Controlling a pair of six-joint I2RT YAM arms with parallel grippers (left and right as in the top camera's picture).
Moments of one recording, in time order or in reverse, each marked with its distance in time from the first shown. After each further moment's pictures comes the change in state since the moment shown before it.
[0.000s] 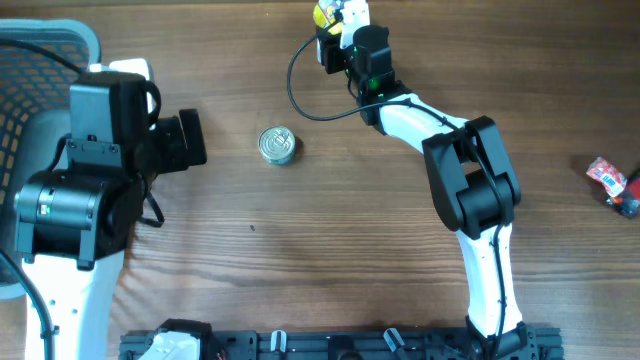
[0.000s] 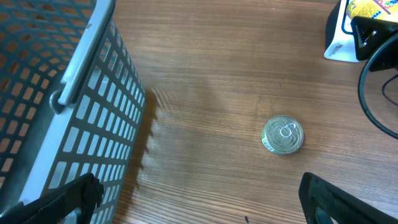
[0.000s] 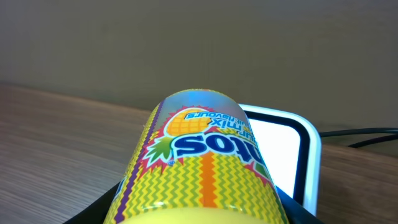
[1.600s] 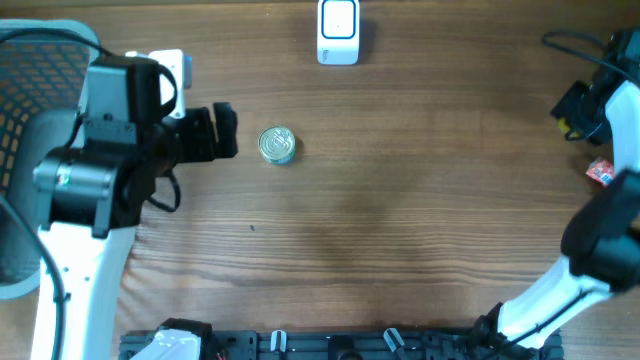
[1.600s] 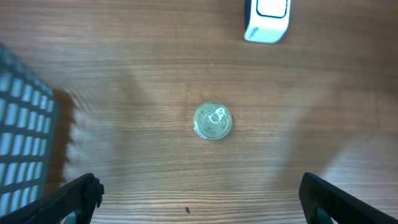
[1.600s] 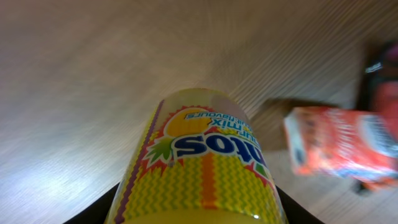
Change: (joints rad) left arm -0.023 0.074 0.000 0.052 0.291 -0.010; right arm -0.812 -0.347 0.010 -1.392 0.145 0.213
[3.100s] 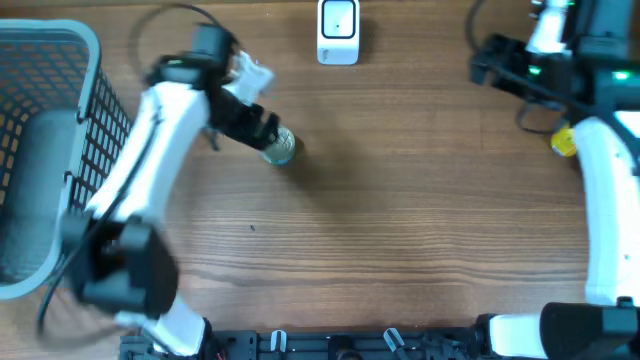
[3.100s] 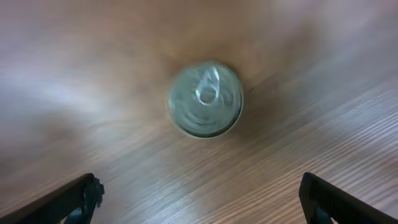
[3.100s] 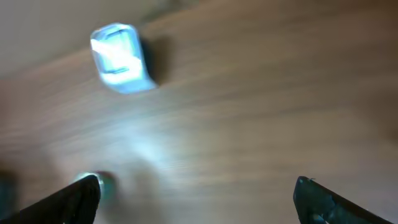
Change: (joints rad) left arm 0.042 0.488 -0.005 0.096 0.214 0.489; right arm 0.425 -0.435 0.093 -0.099 -0.322 0.011
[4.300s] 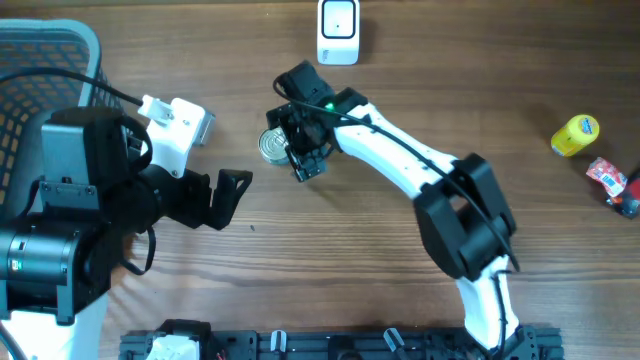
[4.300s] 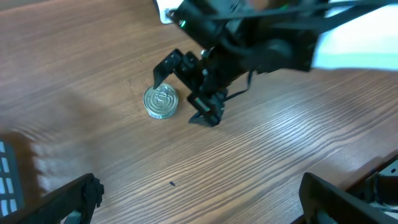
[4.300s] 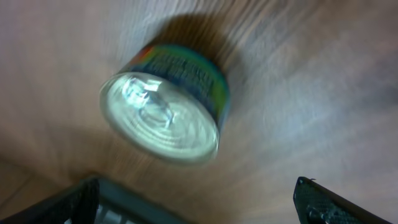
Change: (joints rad) left arm 0.016 -0.667 0.006 -0.265 0.100 -0.121; right arm 0.653 0.610 -0.002 0.328 -0.140 1.445
